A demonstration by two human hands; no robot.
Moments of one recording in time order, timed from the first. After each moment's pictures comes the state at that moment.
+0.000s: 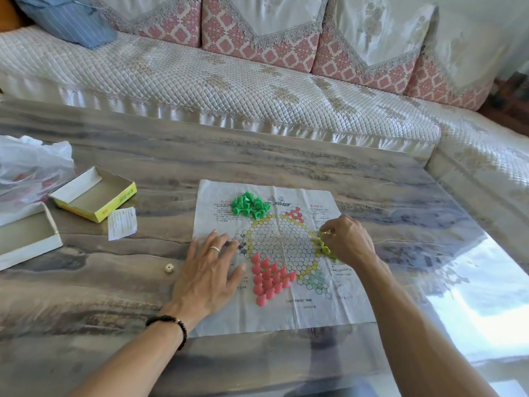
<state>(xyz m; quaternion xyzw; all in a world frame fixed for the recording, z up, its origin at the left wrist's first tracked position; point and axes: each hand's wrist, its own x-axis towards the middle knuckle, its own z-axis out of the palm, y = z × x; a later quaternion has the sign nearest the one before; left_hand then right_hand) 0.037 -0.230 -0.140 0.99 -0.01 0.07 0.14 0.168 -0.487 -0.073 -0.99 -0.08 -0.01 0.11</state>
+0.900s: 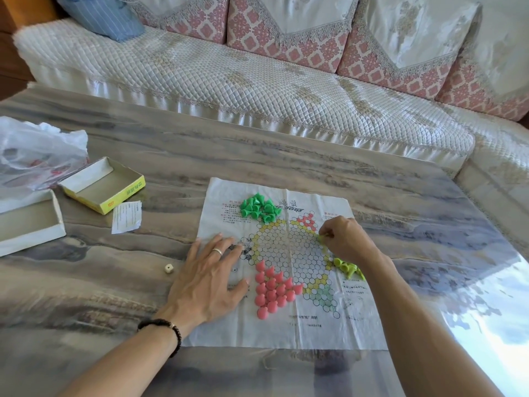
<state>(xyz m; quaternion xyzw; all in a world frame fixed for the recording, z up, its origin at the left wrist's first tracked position) 0.039 -0.230 -0.141 0.99 0.00 0.05 0.15 0.212 -0.471 -0.083 -0.97 -0.21 0.05 0.09</state>
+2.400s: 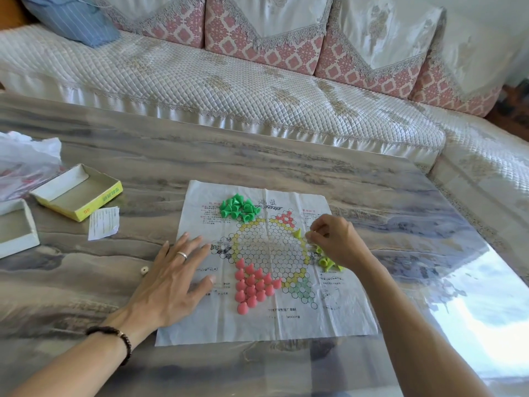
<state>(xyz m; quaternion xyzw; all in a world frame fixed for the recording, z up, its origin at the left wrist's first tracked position) 0.026 -0.207 -0.144 0.98 -0.02 0.06 0.21 0.183 -0.500 -0.066 -0.95 -0.17 0.04 0.25</state>
